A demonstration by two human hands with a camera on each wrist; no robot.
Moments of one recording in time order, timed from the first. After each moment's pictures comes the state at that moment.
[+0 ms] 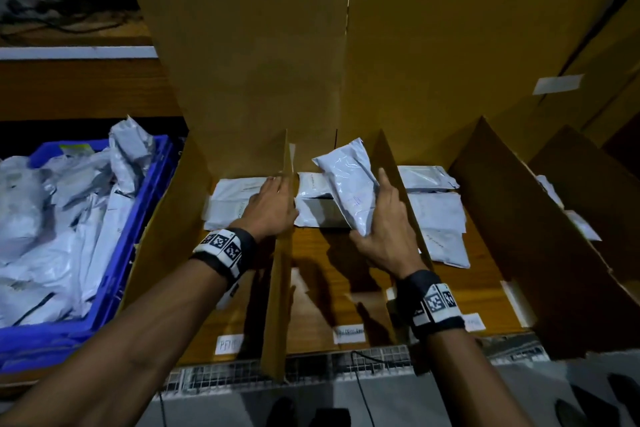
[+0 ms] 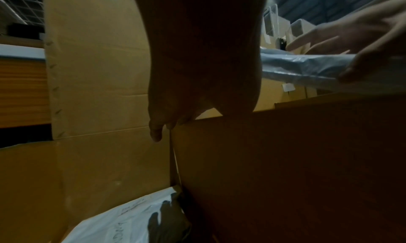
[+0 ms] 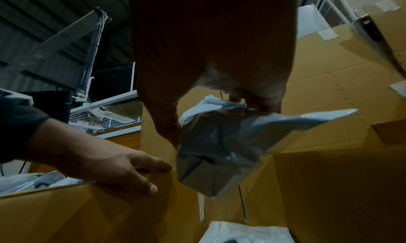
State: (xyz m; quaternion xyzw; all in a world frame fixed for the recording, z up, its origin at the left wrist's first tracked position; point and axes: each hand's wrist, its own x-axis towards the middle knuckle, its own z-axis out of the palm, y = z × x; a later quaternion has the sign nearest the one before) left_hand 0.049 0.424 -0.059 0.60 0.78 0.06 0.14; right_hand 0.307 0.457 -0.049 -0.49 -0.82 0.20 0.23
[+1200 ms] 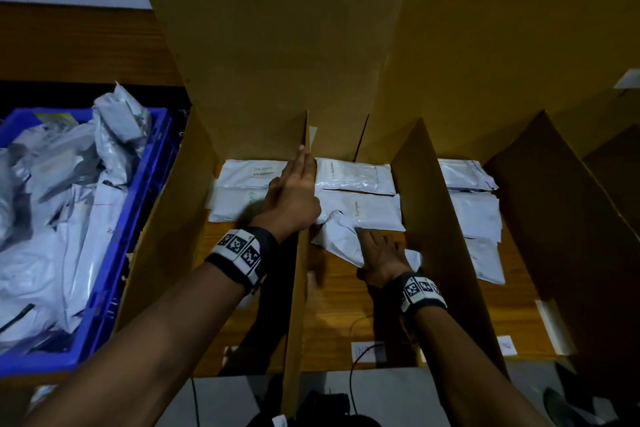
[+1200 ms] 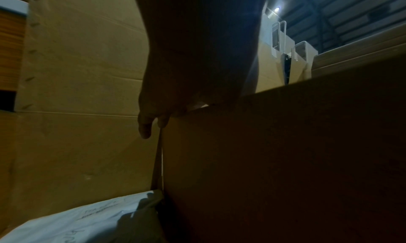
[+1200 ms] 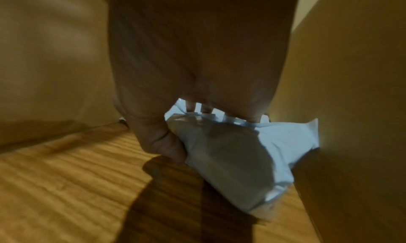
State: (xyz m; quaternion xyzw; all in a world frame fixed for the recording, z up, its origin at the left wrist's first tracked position) left_hand 0.020 0.474 -0.094 0.58 0.79 0.12 0.16; right_hand 0.251 0.528 -0.208 -0.45 -0.86 0.17 -0.18
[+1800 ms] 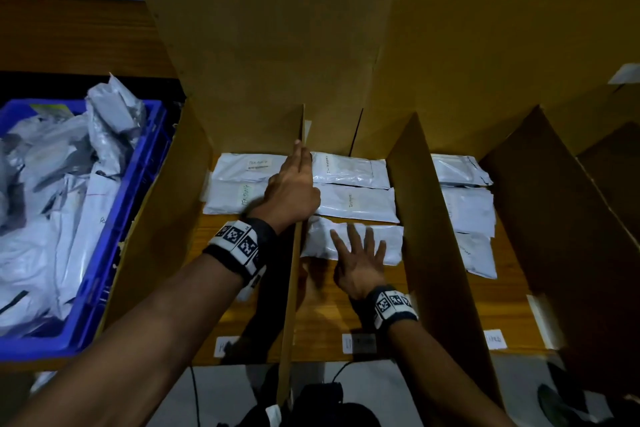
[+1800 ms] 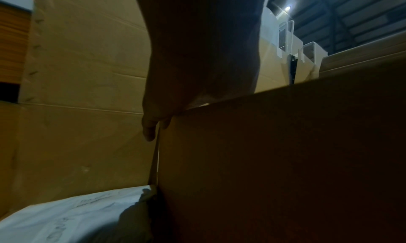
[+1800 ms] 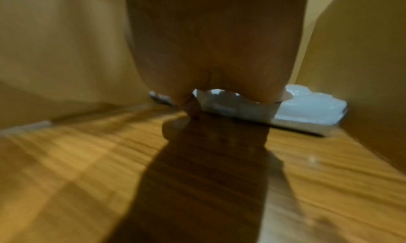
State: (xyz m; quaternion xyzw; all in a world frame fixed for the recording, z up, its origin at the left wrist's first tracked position) left_hand 0.032 0.476 -0.090 0.56 0.79 0.15 0.20; right_hand 0.245 0.480 -0.241 -0.45 -0.87 0.15 -0.11
